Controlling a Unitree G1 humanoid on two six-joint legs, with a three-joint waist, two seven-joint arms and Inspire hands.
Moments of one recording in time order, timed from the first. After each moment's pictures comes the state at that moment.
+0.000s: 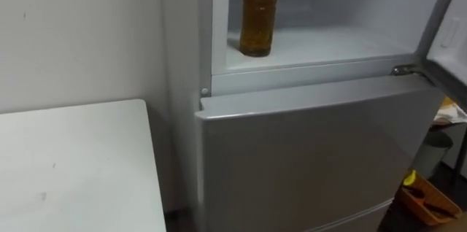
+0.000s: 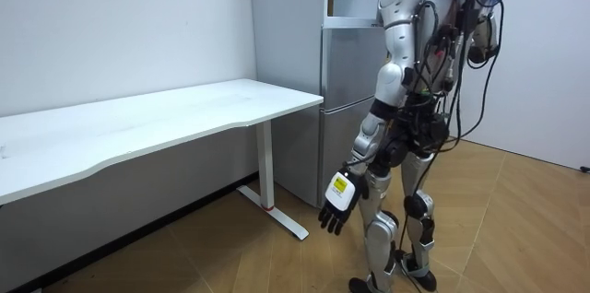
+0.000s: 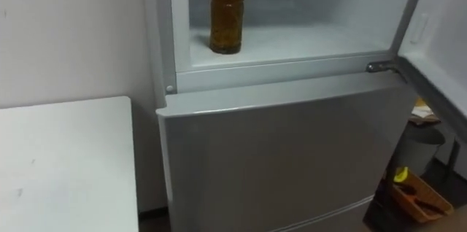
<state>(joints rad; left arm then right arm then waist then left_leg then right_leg) 0.34 0.21 0.22 1.04 0.11 0.08 0.15 0.14 -0.54 -0.42 -0.26 0.32 0.24 -0.58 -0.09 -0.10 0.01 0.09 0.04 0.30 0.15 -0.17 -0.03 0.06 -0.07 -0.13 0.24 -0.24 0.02</state>
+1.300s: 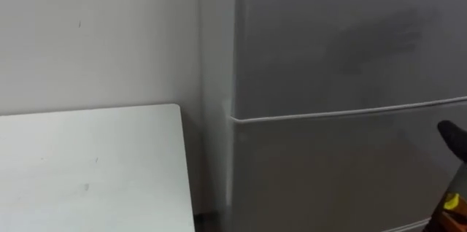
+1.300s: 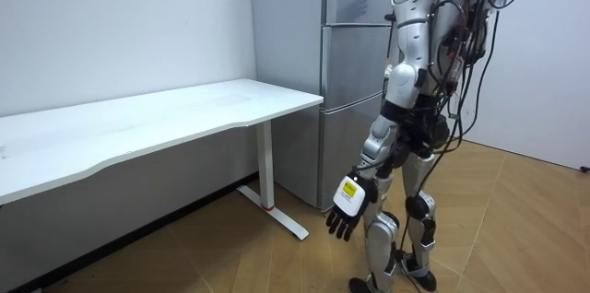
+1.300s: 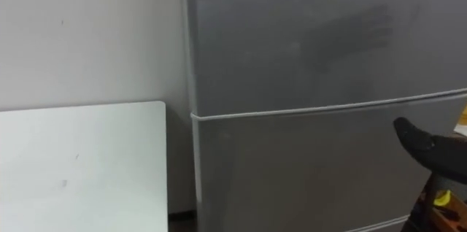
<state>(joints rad) 0.33 0.22 0.13 1.07 0.14 0.08 0.15 0.05 -0.49 -0.27 -0.39 0.20 0.04 -0.41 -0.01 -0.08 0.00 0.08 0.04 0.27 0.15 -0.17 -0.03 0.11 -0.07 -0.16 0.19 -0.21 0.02</state>
